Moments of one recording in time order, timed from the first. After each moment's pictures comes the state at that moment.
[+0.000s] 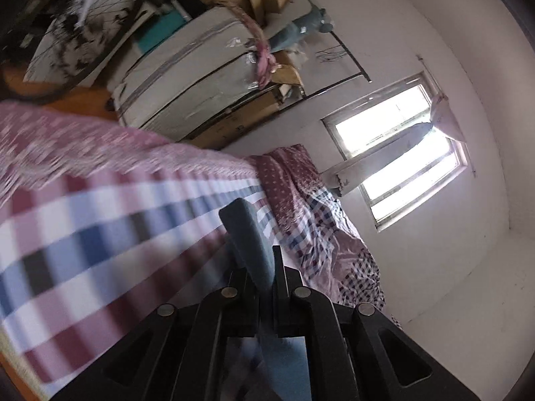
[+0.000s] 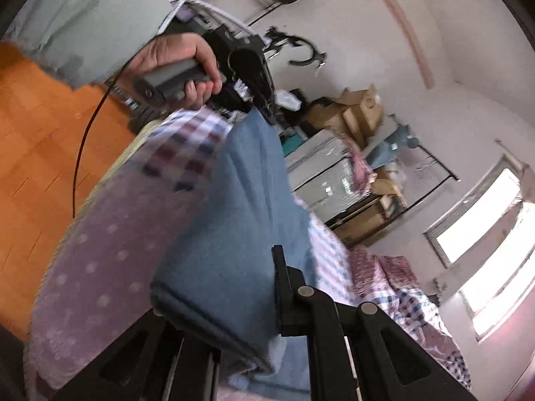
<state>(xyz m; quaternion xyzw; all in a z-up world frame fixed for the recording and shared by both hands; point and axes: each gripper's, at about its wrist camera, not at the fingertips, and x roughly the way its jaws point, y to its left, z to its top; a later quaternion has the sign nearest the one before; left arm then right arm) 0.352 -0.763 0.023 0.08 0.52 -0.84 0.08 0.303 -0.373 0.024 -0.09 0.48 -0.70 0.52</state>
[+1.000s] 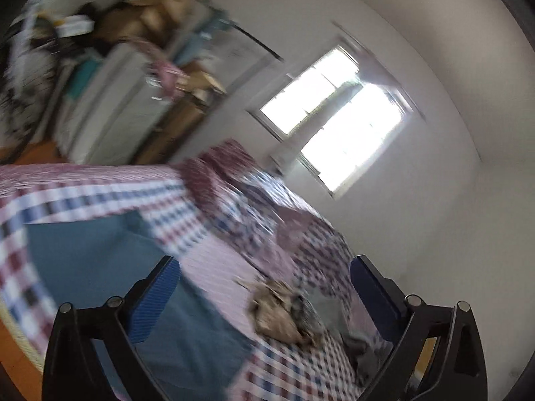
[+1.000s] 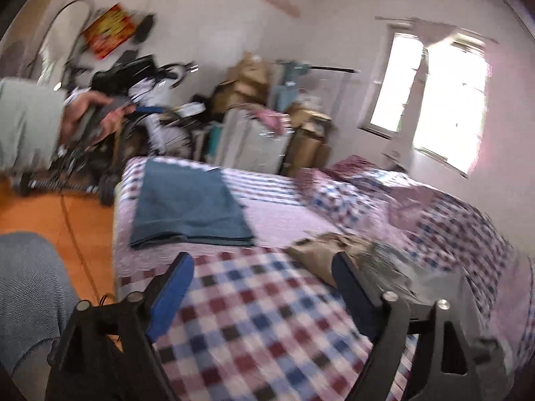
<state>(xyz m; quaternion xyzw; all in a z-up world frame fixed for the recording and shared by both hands) 0.352 -0.556 0.190 0.06 0.38 -0.92 0.01 0.252 -0.050 0.163 0.08 0.22 -0.85 0.47</state>
